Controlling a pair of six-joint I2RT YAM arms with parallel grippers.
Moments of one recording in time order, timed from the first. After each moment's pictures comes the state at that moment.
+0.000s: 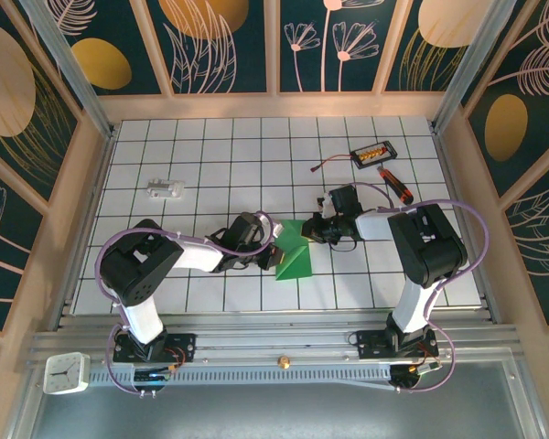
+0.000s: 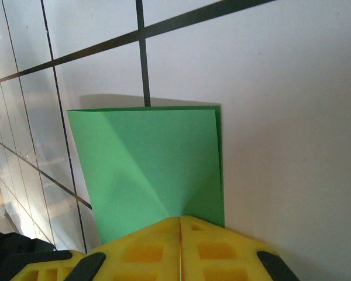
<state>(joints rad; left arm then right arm) -0.76 1.79 0.70 0.29 0.38 -0.36 0.41 1.79 0.79 0.01 -0.58 0.65</state>
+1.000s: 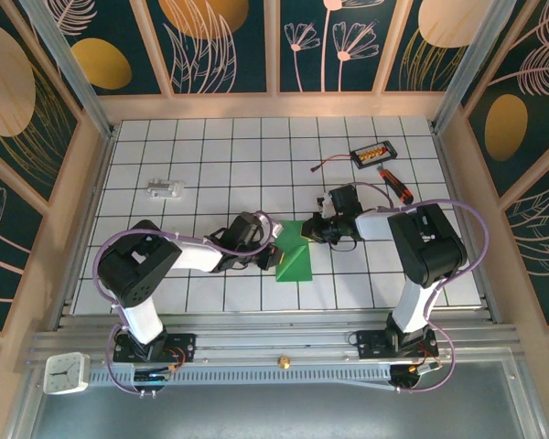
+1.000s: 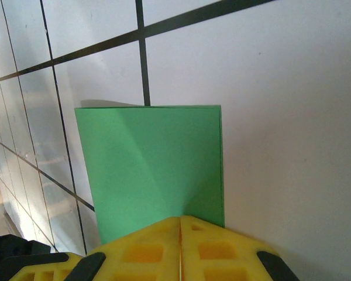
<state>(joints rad) -0.76 1.77 0.70 0.28 0.38 -0.36 0.41 1.79 0.80 0.01 -0.59 0.65</state>
